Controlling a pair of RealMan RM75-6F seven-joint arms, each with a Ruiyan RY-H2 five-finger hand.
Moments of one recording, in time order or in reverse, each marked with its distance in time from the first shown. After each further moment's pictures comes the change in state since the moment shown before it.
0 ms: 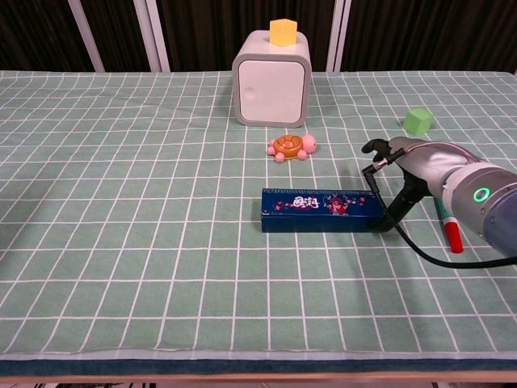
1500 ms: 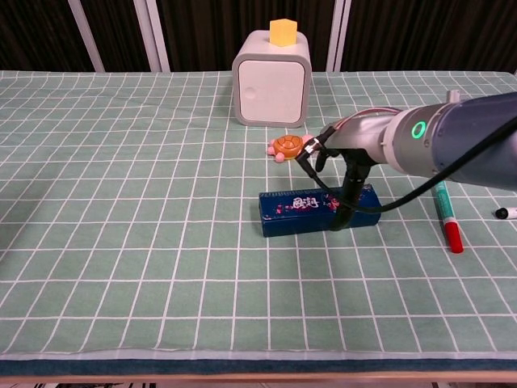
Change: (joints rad) left arm -0.002 0.007 -0.003 -0.014 -0.023 -0.017 -0.019; right arm 0.325 0.162 0.105 -0.199 0.488 -0.149 -0.308
